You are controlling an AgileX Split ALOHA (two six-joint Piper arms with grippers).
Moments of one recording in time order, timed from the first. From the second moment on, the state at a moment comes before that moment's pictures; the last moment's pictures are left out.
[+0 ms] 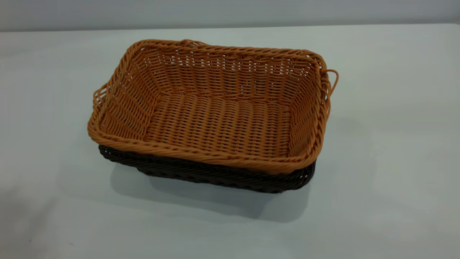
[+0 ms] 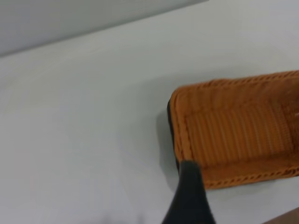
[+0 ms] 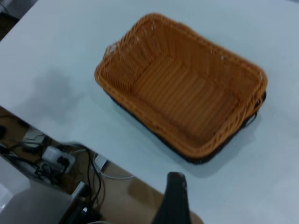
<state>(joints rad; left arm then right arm) 0.04 1.03 -1.39 -0.34 1.17 0.32 0.37 0.59 -0.89 0.37 1.12 -0.19</state>
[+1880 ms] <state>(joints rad) 0.04 -0.01 -0.49 -0.17 1.14 0.16 0.17 0.01 -0.47 0.24 1.15 -0.19</state>
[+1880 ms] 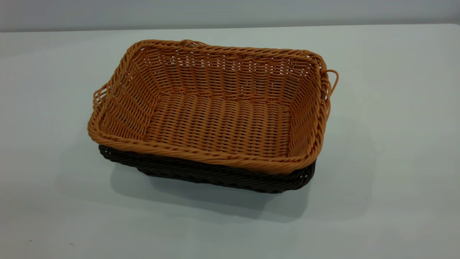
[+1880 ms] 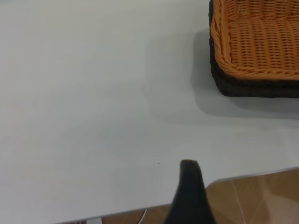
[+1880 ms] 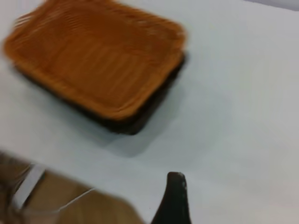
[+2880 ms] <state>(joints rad) 0.04 -0.01 -0.49 -0.17 1.14 0.16 0.03 -0.02 -0.47 0.12 1.15 -0.02</state>
